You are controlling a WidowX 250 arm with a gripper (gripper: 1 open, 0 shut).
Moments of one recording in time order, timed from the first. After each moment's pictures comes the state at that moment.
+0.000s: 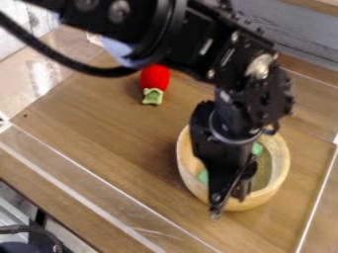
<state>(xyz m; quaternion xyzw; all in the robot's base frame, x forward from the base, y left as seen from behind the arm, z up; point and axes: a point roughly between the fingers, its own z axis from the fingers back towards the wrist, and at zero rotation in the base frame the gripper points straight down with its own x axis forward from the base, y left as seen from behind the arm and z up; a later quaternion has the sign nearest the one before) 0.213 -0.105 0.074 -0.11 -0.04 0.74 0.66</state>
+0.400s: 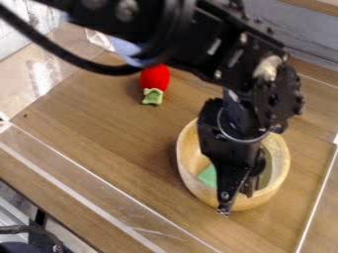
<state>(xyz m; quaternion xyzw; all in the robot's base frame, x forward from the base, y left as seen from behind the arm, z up) 0.221 -0.111 0.072 -0.13 -0.05 0.73 0.67</state>
